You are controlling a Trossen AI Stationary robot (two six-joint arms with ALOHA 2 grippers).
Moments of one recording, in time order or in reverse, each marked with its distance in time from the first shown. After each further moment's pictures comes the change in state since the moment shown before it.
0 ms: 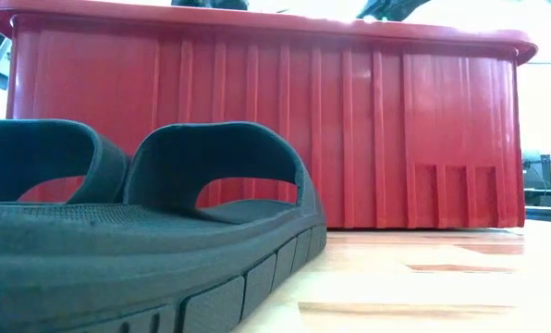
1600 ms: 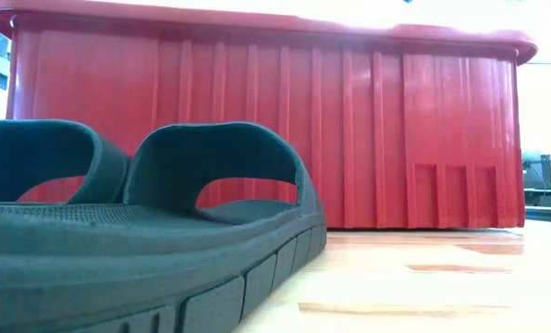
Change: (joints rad) left arm -1.124 -0.202 0.007 -0.077 -0.743 -1.031; right arm 0.350 -0.522 -0.003 -0.007 0.021 0.512
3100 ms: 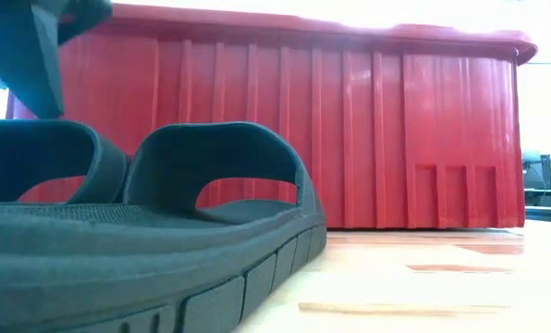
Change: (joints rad) left arm -0.324 0.228 -0.696 0.829 -0.367 -0.743; right arm 0.523 0.006 -0.028 -0.113 0.529 0.063
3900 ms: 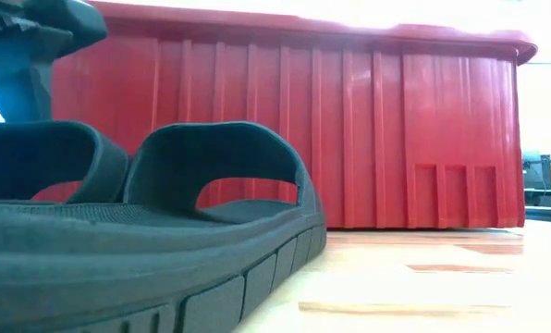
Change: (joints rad) left arm 0.015 0.037 0.001 -0.193 -0.004 0.022; right arm 0.006 0.000 0.000 0.001 0.079 -0.007
